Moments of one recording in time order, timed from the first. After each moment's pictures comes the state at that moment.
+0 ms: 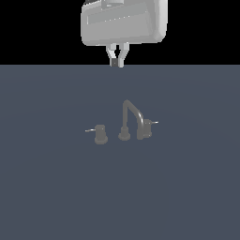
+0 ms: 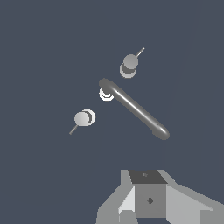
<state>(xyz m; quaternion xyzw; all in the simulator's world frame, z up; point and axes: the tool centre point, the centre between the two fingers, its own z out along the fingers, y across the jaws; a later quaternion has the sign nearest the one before) -0.086 0.007 0.294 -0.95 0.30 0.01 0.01</state>
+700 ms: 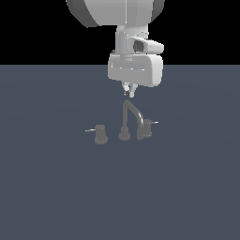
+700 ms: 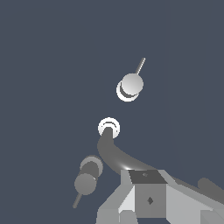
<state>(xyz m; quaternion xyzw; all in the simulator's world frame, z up) -0.009 -0.030 0.201 -0.90 0.43 0.00 0.01</state>
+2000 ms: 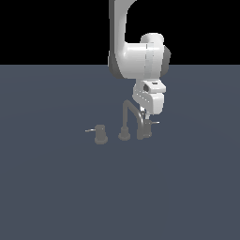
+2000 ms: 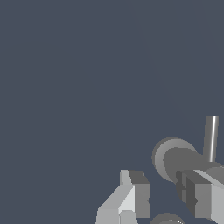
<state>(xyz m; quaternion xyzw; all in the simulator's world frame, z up) 0.093 -0.105 0.086 -0.80 0.60 -0.01 0.01</state>
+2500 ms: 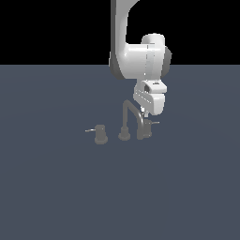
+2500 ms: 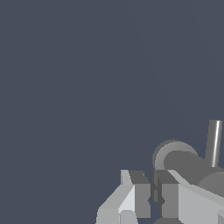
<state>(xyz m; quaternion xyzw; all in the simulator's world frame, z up) 0.094 -0.109 0.084 -0.80 0.60 -0.01 0.01</state>
